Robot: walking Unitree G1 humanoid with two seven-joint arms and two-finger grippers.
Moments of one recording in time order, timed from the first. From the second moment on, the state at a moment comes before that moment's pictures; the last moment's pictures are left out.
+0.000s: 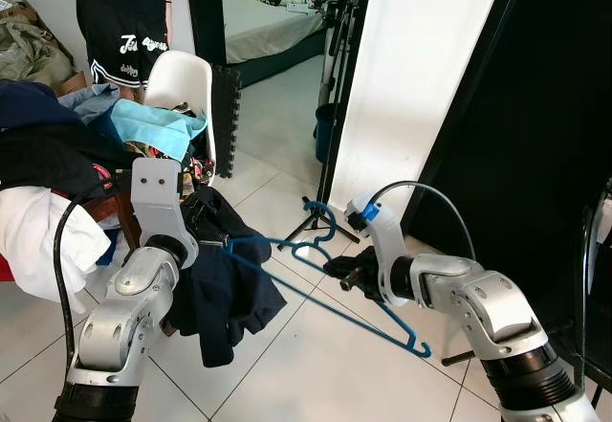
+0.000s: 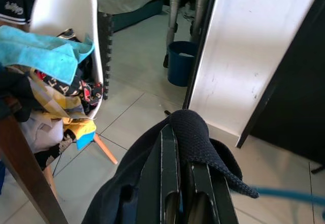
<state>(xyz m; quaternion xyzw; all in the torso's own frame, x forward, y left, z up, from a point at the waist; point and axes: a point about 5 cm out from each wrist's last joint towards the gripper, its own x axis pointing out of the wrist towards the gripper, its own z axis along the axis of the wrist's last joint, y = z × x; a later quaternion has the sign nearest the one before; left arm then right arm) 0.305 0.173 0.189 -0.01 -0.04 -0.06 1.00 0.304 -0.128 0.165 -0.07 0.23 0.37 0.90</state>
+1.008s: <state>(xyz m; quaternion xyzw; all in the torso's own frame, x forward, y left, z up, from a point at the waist) 0.302 0.194 0.195 0.09 -0.03 -0.07 0.99 0.306 -0.126 0.175 -0.07 0.18 0.40 0.90</state>
